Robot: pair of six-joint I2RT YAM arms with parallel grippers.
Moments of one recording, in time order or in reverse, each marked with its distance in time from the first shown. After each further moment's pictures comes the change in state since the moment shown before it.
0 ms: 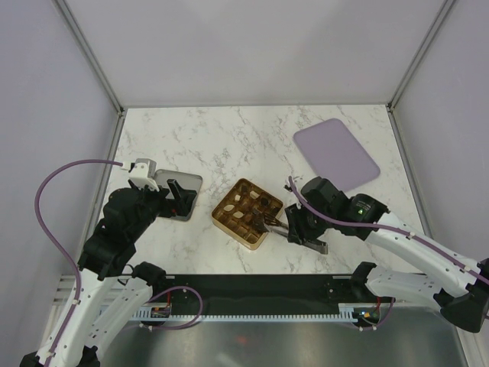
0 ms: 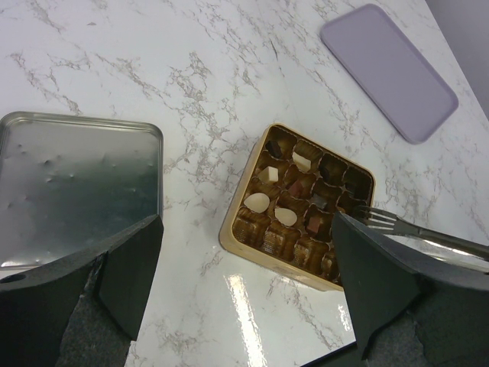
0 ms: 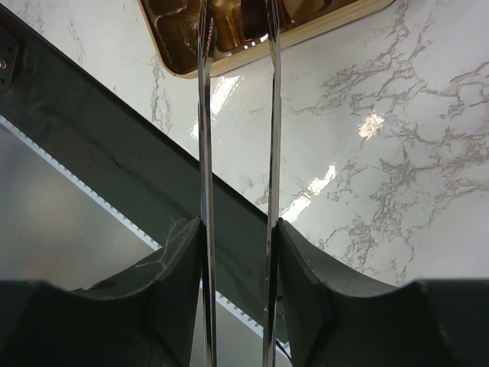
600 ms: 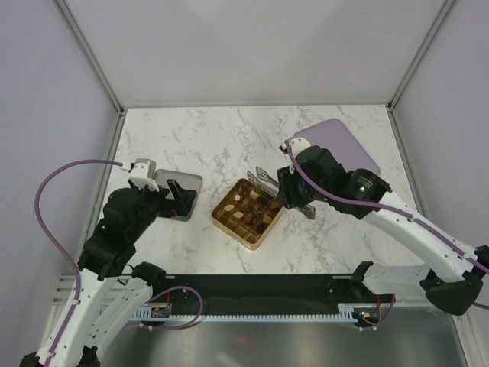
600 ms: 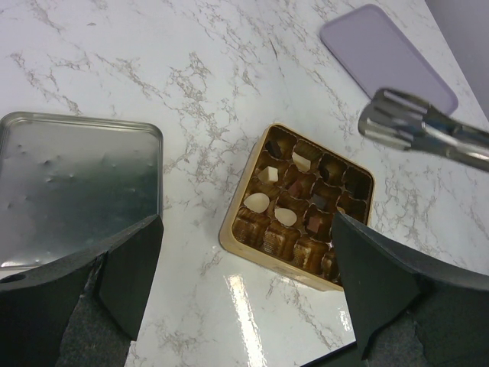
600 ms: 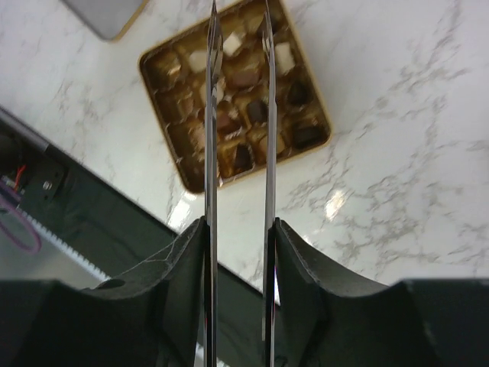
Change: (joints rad) left arm 0.000 -0.001 0.000 0.000 0.000 0.000; right arm 0.001 0.129 0.335 -0.001 0.184 -0.007
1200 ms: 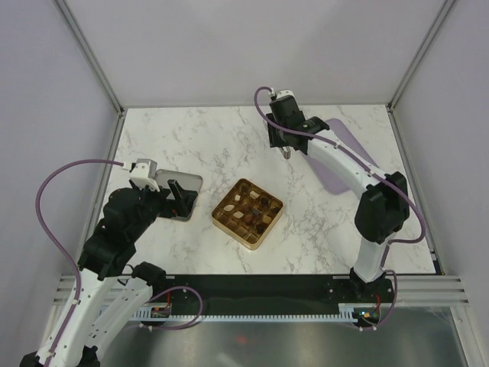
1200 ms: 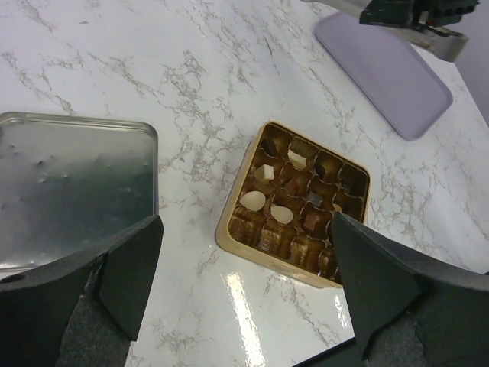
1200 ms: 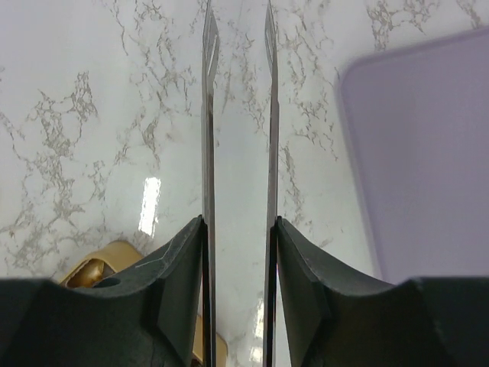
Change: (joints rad) left arm 0.000 0.001 0.000 0.000 0.011 0.000; right arm -0.306 0.673 0.400 0.291 0.232 -0.128
